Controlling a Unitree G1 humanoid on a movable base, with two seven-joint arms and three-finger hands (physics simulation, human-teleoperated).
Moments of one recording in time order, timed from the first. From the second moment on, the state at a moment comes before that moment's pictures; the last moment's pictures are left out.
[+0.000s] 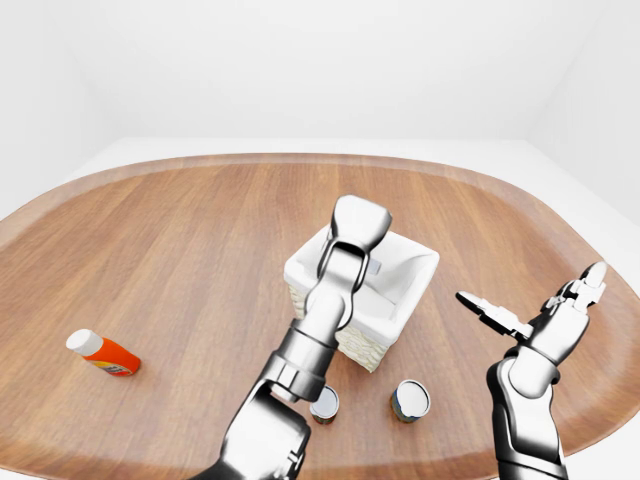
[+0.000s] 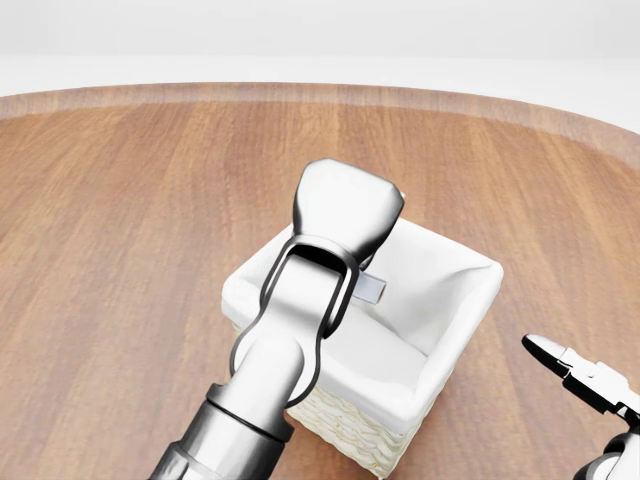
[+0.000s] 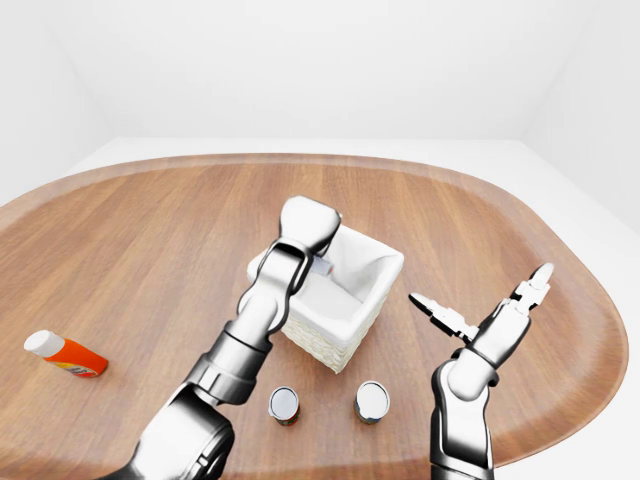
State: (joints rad) left arm -0.76 -0.24 -0.22 0.40 1.80 0.09 -0.26; right arm 0.04 -0.05 -0.32 -0.13 -0.04 -0.05 -0.52
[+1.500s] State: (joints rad) left arm -0.92 -0.25 -0.23 0.72 1.69 0.09 -0.11; right arm 0.05 -0.05 -0.33 -0.14 -0.04 -0.05 -0.52
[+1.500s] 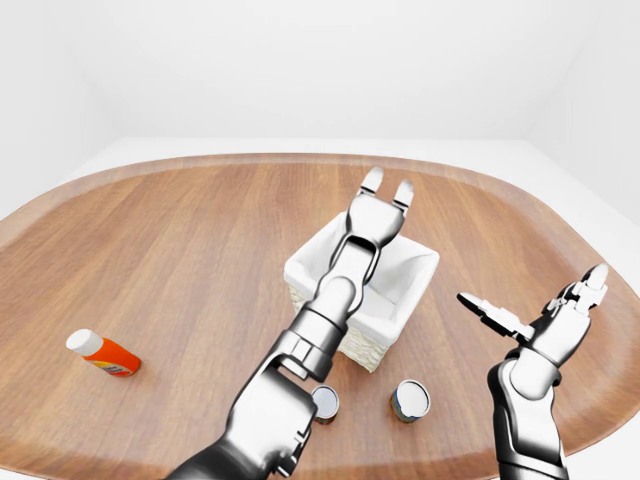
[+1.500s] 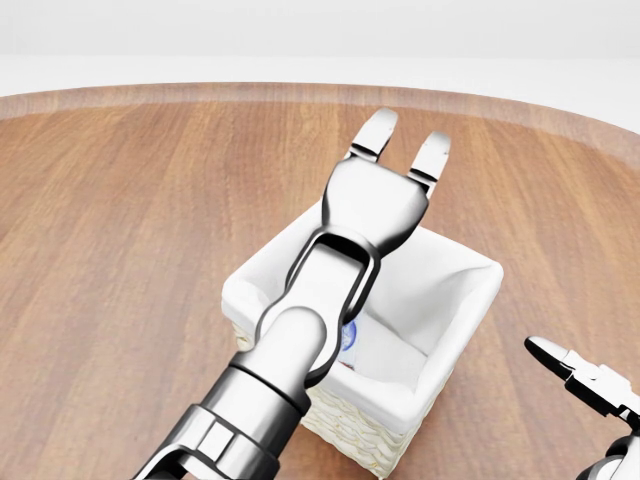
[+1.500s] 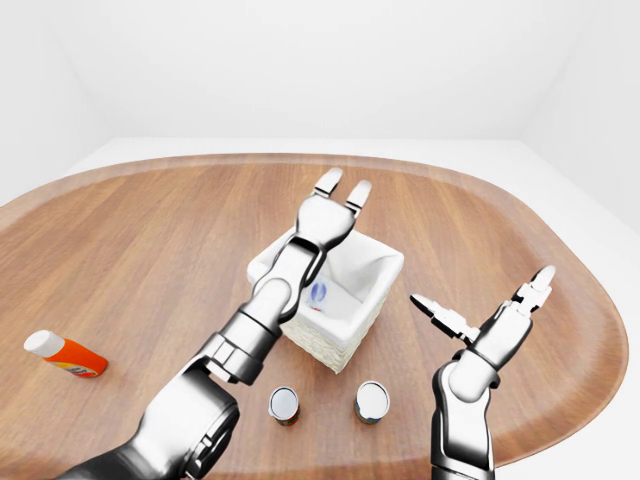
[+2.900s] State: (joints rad) left arm -0.60 0.01 -0.05 -0.19 1.59 0.09 -0.34; right arm 0.04 -0.05 -0.33 -0.12 -0.05 -0.05 -0.52
